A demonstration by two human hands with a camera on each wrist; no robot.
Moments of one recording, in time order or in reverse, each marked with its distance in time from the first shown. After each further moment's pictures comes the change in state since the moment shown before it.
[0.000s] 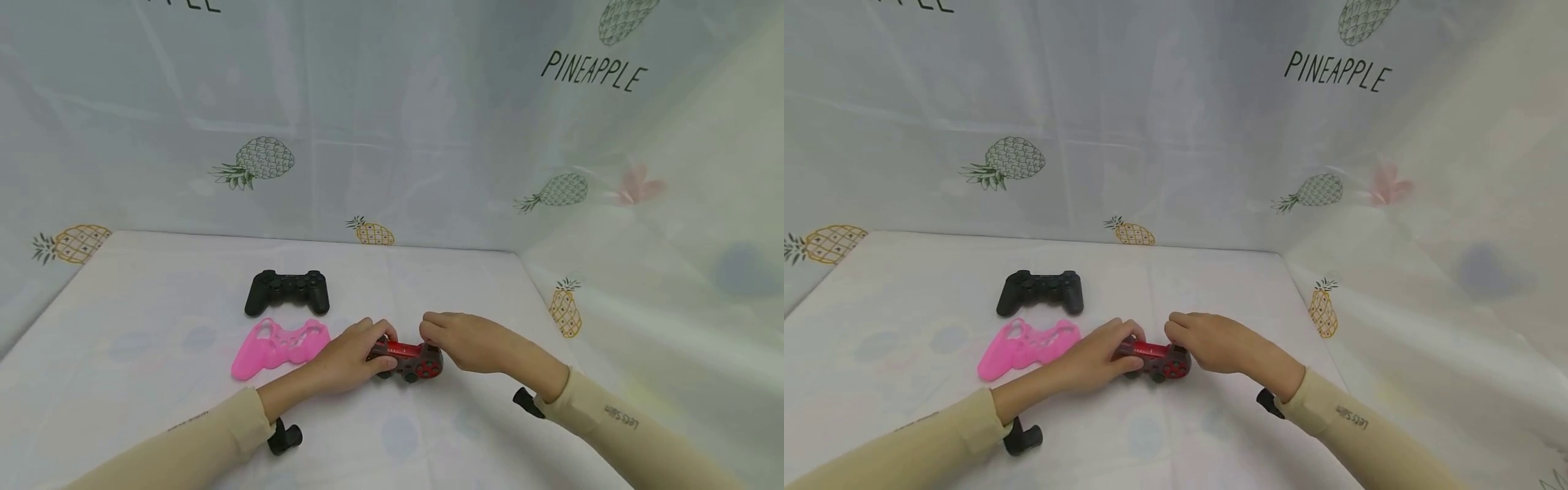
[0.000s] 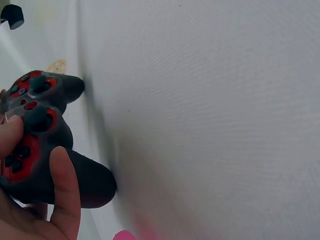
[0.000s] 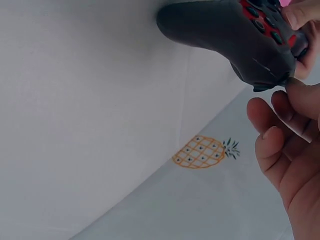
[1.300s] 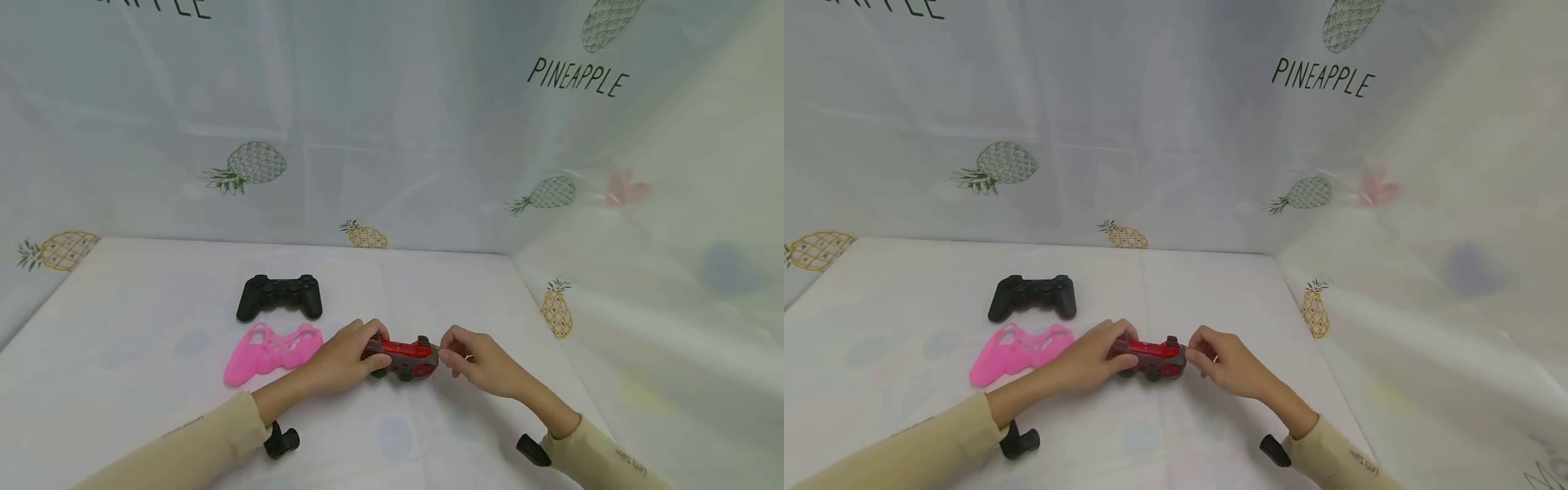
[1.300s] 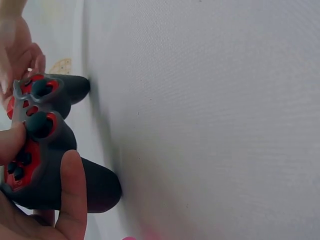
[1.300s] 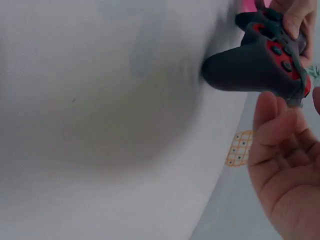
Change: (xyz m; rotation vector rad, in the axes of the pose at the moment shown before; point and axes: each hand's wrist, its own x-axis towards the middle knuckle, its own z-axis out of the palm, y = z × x) left_hand 0.003 0.003 0.001 -0.042 0.032 -0.030; right_hand -0.049 -0.008 0.048 0.790 0.225 0.475
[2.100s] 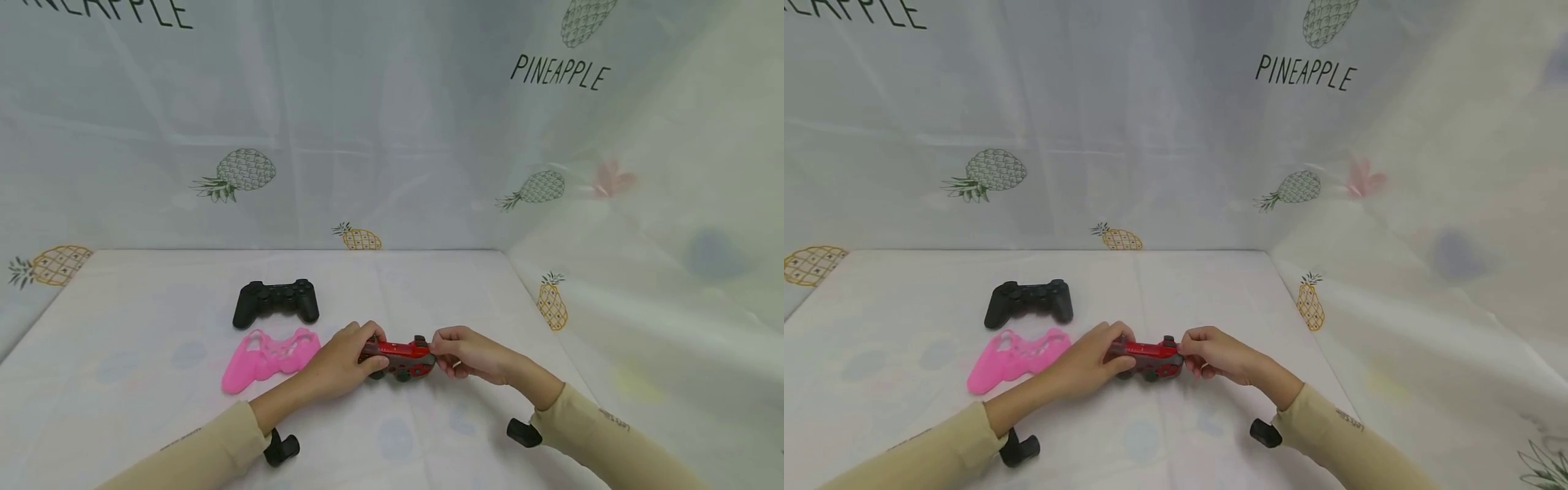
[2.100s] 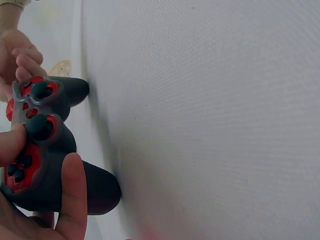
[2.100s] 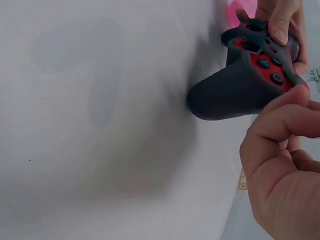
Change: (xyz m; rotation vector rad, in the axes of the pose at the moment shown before) left_hand -0.001 0.001 0.006 0.024 0.025 0.003; right_hand 0.018 -0.001 -0.002 0.571 -0.183 0.417
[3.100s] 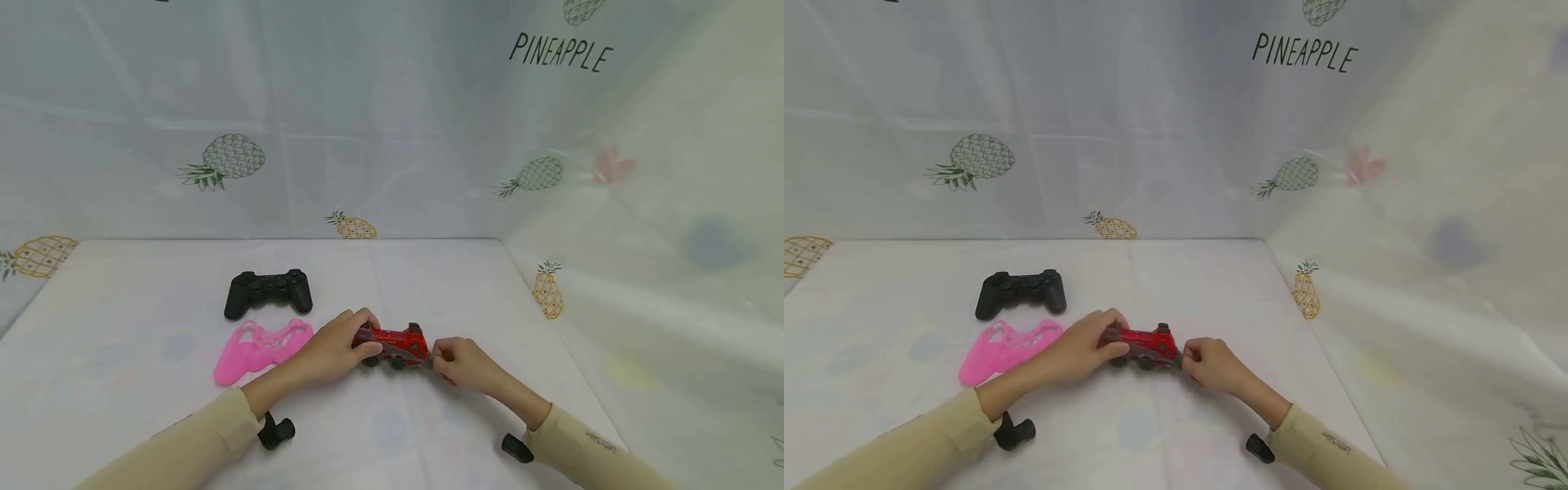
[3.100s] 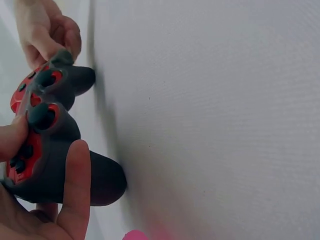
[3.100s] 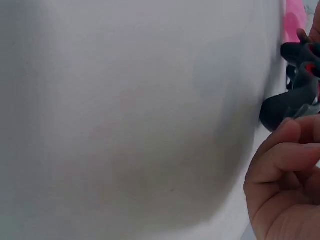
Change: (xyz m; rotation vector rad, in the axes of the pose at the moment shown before) left_hand 0.010 -0.004 -0.008 -0.012 -0.043 -0.047; right_hand -0.002 0.038 0.016 -0.551 0.236 -0.167
